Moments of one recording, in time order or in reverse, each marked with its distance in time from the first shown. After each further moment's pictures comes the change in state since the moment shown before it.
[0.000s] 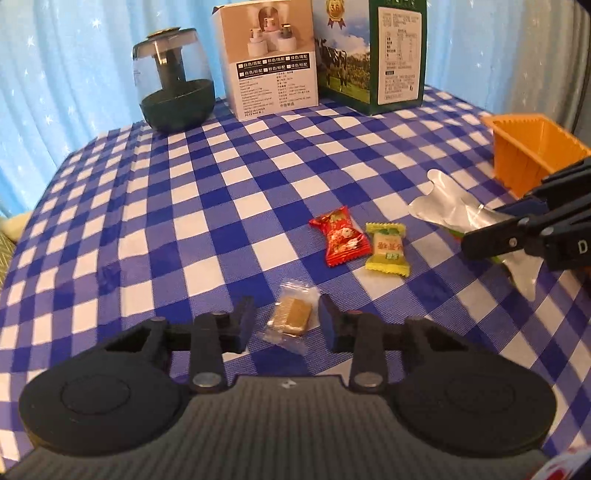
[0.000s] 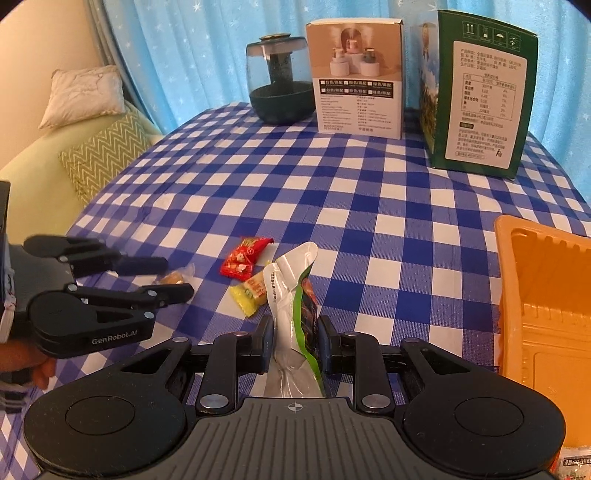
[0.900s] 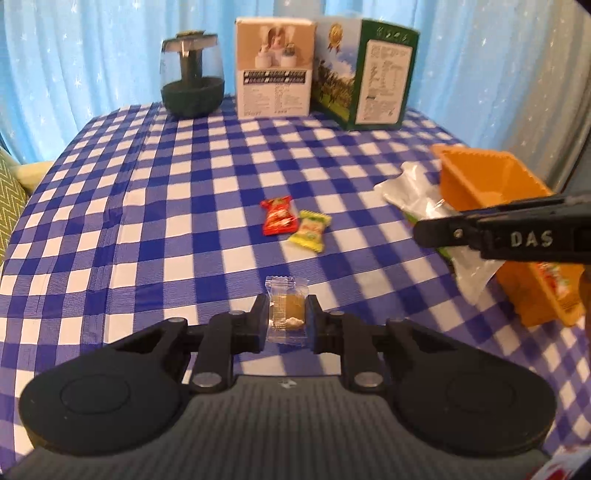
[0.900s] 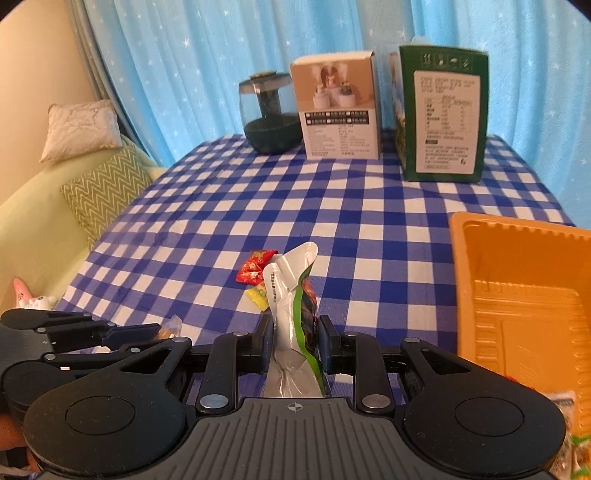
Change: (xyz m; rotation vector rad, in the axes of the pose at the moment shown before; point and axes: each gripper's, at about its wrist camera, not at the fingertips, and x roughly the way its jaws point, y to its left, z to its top) left arm -0.084 -0.053 -0.017 -0.172 -0.013 -0.007; right arm -0.064 0.009 -0.023 0.067 -0.098 -0.016
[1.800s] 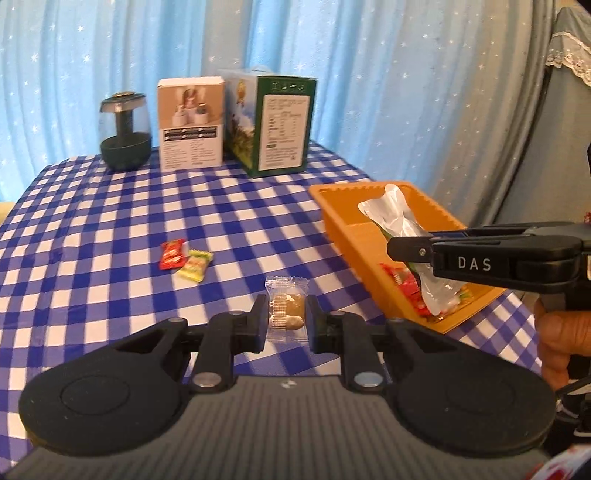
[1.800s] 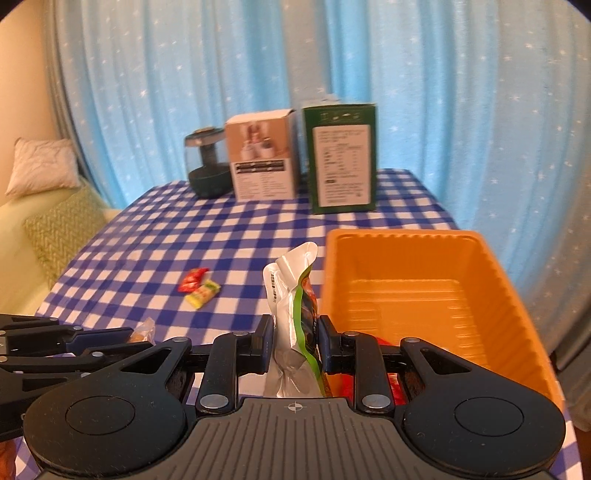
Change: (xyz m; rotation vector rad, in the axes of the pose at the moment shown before) left arm -0.064 -0.087 -0.014 0.056 -0.143 -0.155; right arm -0.104 -0.034 -0.041 0.032 -0.157 -0.192
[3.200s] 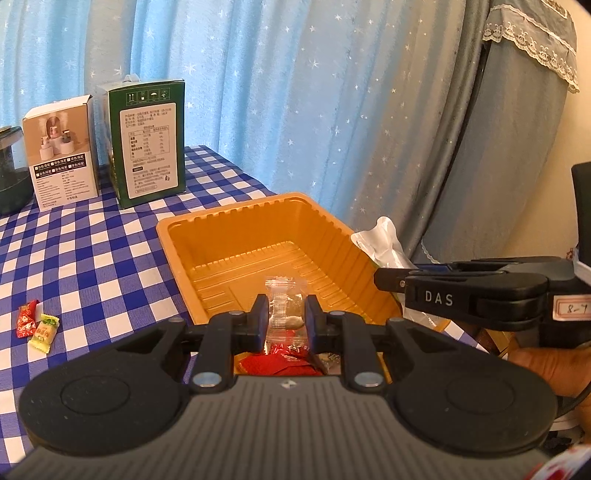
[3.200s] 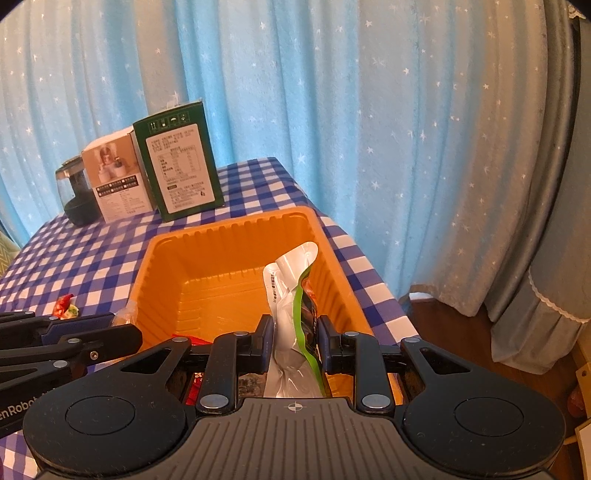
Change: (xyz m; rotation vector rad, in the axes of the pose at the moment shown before) left arm 0.084 -0.115 0.040 0.111 0.004 -0.190; right arm -0.020 -0.128 -0.008 0.190 0.012 -0.258
